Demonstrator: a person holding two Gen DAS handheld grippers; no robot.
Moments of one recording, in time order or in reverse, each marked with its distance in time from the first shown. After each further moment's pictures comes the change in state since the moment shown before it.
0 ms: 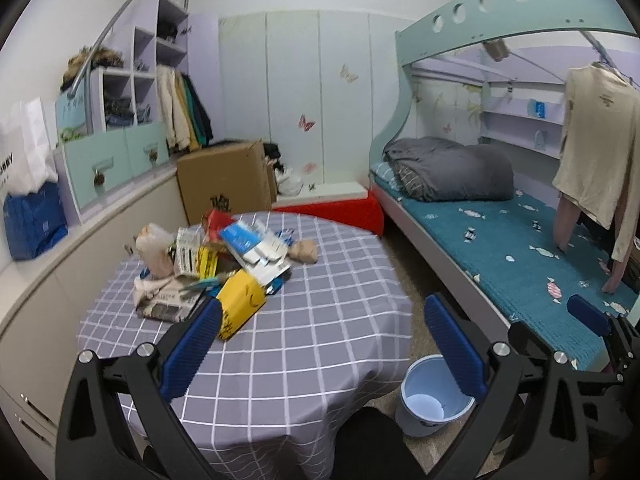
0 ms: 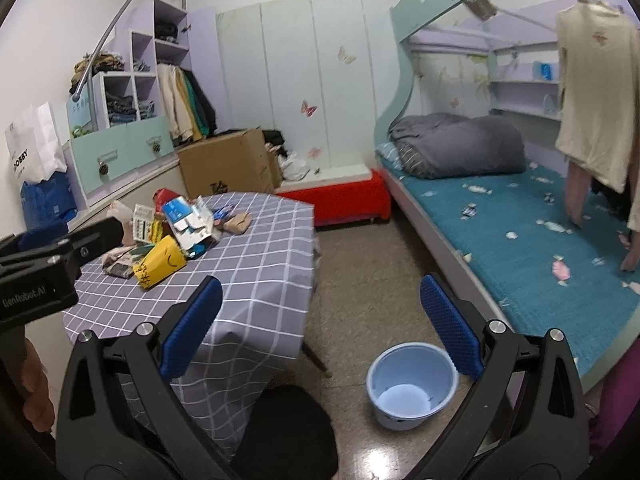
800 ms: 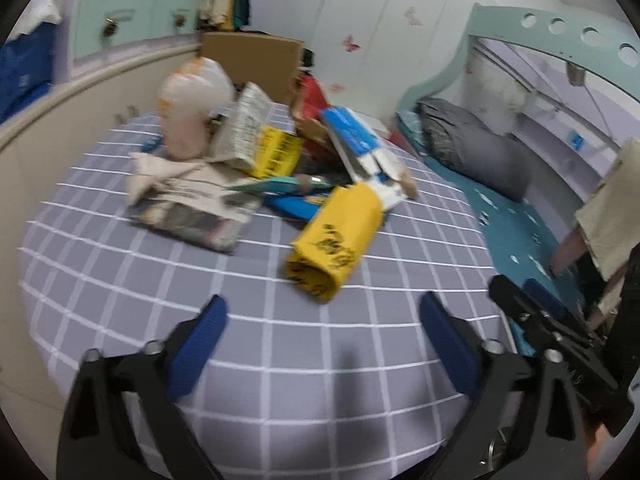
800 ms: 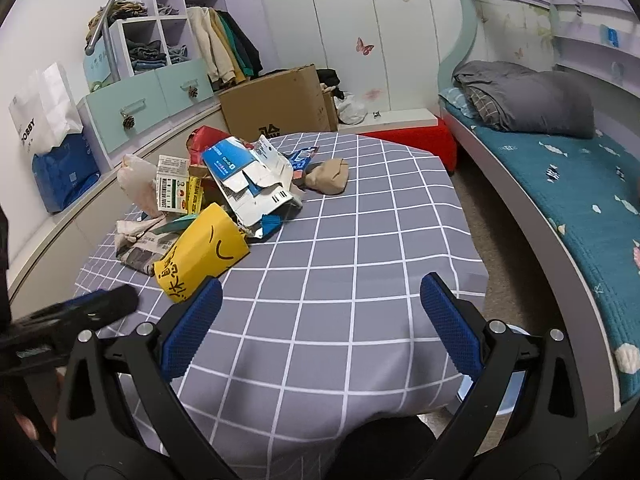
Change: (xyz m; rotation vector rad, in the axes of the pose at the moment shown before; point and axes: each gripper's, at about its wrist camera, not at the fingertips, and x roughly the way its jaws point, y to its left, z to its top) left arm 0.127 0.159 -0.044 -0.300 0.295 -0.146; right arm 0.153 0.108 -0.001 -0.014 0.194 0.158
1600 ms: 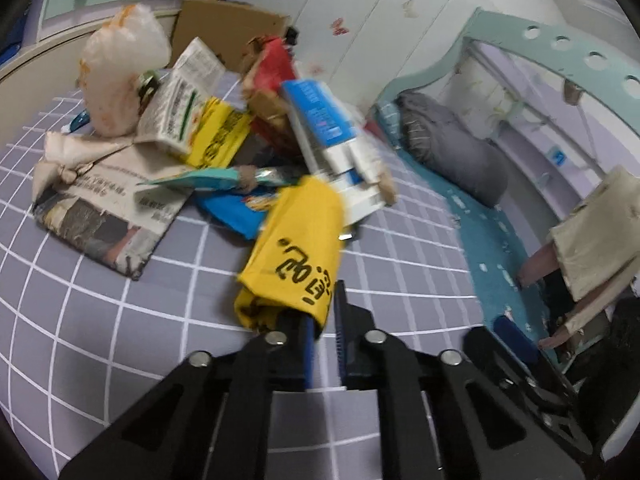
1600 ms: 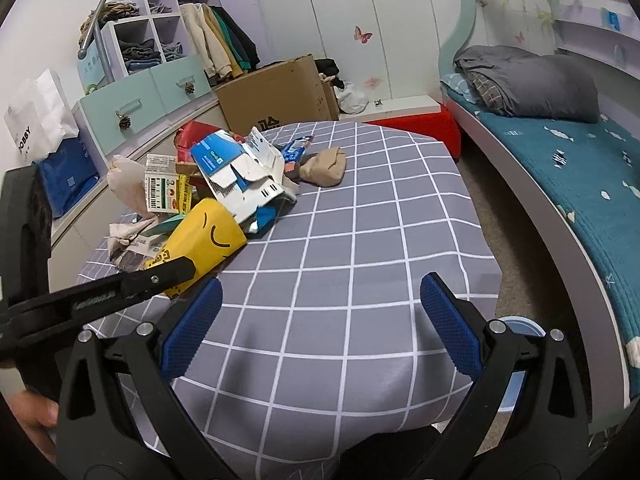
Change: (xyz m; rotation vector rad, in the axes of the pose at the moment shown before) left arm 0.059 -0.015 0.024 -0.072 0.028 -0.149; right arm 0.019 -0.011 0.005 0.031 0.033 0.028
